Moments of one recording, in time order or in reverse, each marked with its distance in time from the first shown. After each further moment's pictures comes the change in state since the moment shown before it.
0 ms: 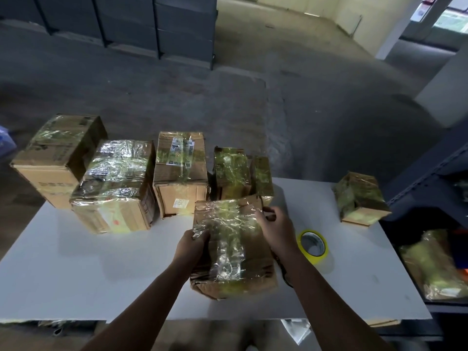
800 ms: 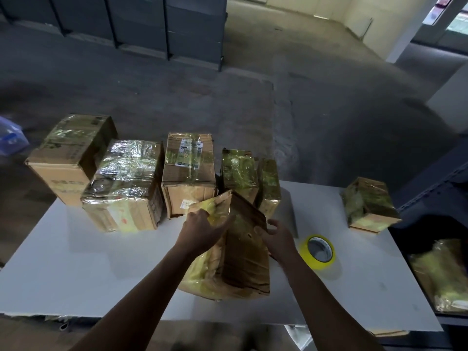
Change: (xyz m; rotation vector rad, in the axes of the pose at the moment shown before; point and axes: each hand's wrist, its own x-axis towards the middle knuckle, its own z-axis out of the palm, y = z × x) left_hand -0.002 0.048 -0.017 0.577 0.038 0.264; right_hand 0.009 0.033 0.025 0.179 -0.166 0.208
